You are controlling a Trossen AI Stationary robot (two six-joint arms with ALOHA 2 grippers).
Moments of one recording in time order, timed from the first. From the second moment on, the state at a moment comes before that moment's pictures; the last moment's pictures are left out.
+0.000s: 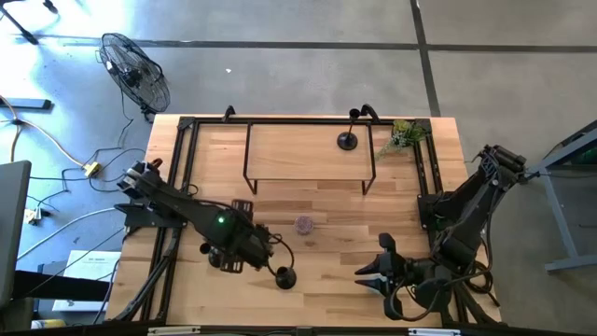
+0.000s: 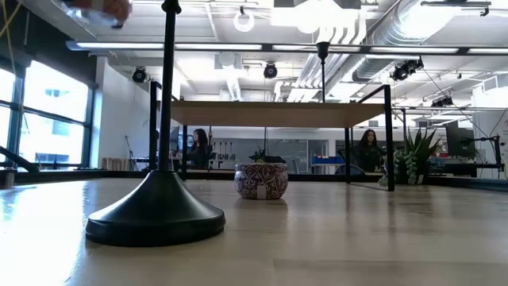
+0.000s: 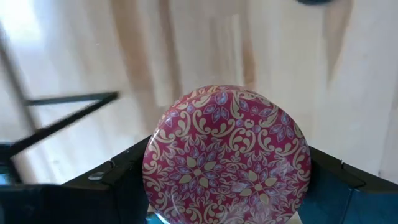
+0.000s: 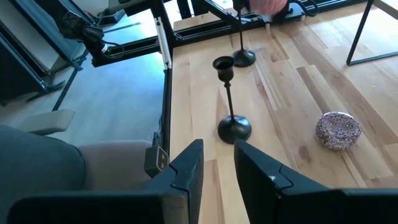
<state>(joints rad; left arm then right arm) -0.50 1.74 1.78 -1.58 -0.22 -0.39 0.92 1.41 1.20 -0.44 0.71 0.78</state>
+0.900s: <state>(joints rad) -0.11 1.64 1.94 -1.57 -0.31 -0.03 0.92 1.41 1.20 -0.40 0.75 0.79</state>
